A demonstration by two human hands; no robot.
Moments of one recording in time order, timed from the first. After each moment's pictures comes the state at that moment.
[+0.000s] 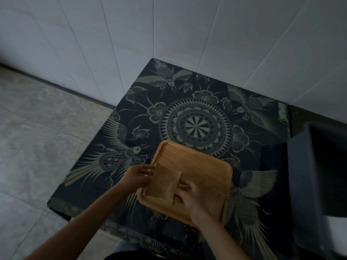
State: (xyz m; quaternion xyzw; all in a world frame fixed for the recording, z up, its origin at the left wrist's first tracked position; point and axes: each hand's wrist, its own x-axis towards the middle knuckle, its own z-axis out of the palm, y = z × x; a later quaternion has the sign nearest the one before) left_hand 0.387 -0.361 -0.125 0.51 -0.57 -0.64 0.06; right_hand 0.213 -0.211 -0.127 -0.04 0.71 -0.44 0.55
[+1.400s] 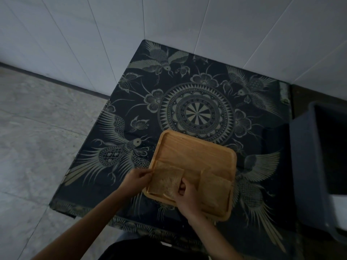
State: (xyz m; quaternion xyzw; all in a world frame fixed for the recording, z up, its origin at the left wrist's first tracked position) left_hand 0.407 -0.351 -0.138 0.51 -0.63 -0.59 -0.02; right_hand 0.257 -0.204 -0.149 -0.21 0.82 -0.32 0.44
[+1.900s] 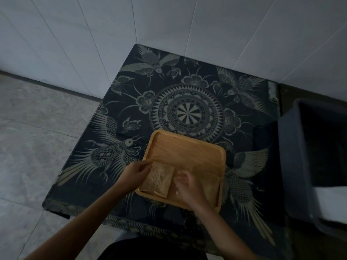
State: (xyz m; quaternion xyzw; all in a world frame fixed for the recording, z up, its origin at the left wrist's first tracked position) left_hand 0.377 -0.341 -0.104 0.49 -0.71 -0.51 0.00; right_hand 0.214 -0.188 -0.115 -0.16 0.77 -0.37 0.49
